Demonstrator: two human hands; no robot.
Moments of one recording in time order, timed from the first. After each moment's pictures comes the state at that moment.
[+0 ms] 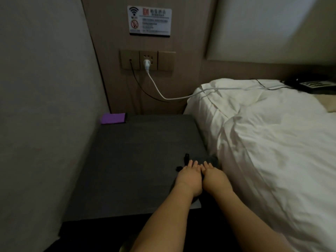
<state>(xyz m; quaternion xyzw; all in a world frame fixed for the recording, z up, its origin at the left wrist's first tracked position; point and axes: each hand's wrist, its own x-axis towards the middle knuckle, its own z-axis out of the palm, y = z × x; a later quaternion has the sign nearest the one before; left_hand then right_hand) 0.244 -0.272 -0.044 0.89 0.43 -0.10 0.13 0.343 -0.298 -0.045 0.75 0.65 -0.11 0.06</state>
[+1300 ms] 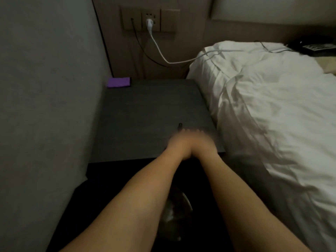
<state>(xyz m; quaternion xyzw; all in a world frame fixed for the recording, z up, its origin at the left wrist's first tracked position) 0.176 -0.317 -0.039 0.89 0.43 -0.11 0.13 0.265 -0.340 -0.036 0.75 0.64 -0.10 0.13</state>
